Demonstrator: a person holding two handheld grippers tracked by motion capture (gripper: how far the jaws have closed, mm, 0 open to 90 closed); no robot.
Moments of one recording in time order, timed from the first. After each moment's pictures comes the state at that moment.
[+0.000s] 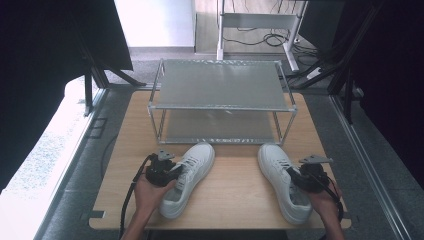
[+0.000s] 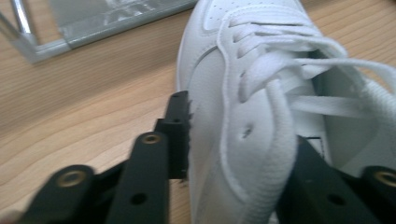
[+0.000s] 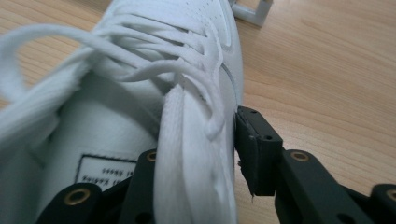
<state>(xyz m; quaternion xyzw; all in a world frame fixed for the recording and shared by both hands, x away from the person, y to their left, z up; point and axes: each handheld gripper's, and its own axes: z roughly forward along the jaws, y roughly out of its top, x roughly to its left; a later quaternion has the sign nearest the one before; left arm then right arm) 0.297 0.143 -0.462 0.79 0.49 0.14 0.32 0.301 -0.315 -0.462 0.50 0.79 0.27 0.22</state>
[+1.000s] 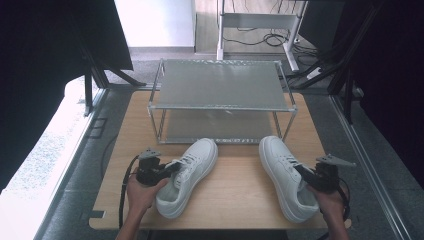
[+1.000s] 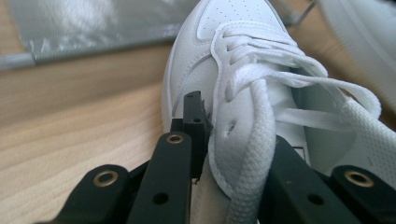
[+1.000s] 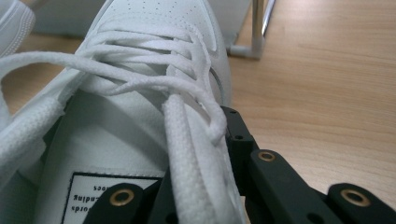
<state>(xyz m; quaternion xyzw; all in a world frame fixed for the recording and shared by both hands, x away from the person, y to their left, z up) 0.290 0.176 -0.452 0.74 0.49 0.07 0.46 0.293 -0.345 -0.455 0.54 0.72 0.40 0.18</state>
